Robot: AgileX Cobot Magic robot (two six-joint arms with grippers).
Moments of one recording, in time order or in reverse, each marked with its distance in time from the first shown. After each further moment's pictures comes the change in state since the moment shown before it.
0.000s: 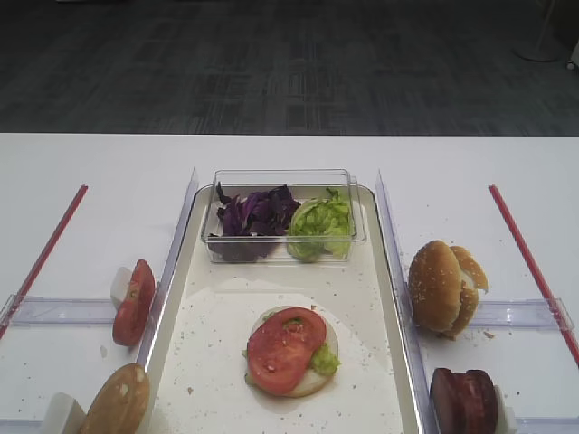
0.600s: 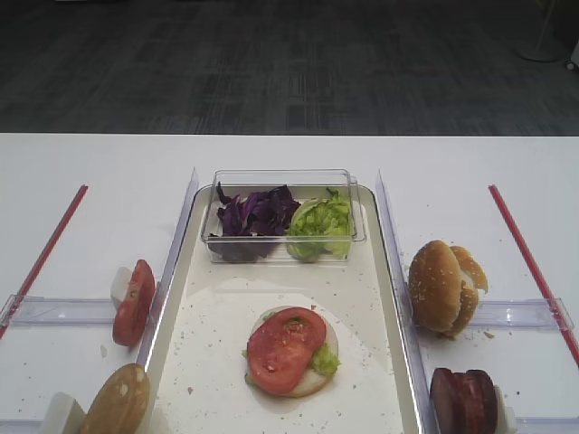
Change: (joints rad) left arm 0.000 0.000 0.000 0.000 0.000 0.000; right arm 0.000 0.000 0.000 0.000 0.000 -0.002
